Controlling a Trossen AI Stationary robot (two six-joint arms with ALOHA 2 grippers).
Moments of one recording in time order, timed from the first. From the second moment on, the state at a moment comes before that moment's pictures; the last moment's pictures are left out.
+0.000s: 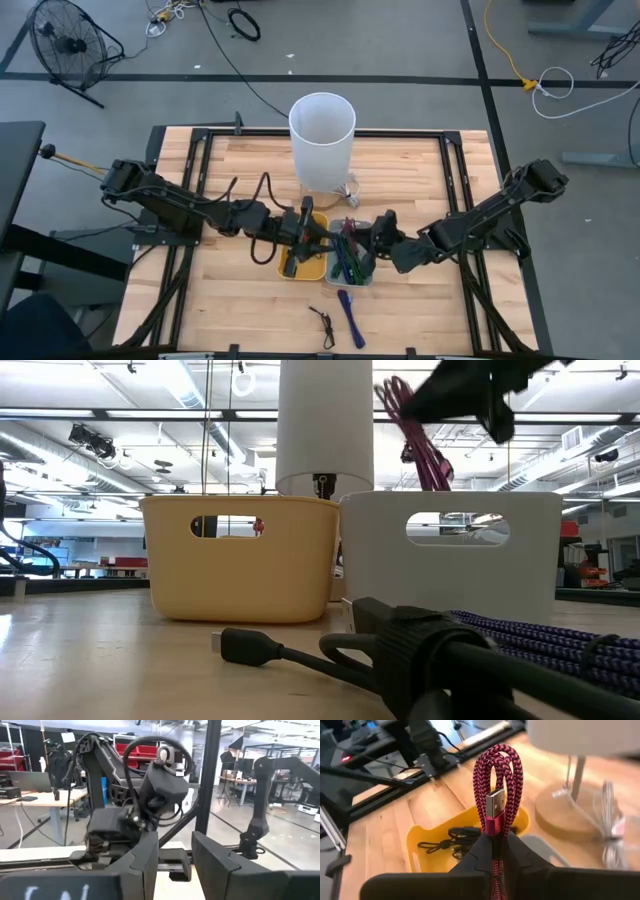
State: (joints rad) left arm -0.28 1.49 0.96 0.66 -0.08 -0.06; right arm 0.49 1.39 0.85 -0.04 0.76 0.73
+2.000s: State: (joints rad) left arm -0.27 1.49 0.96 0.66 -0.09 -0.07; right arm 0.74 1.49 0.80 0.34 0.35 0.92
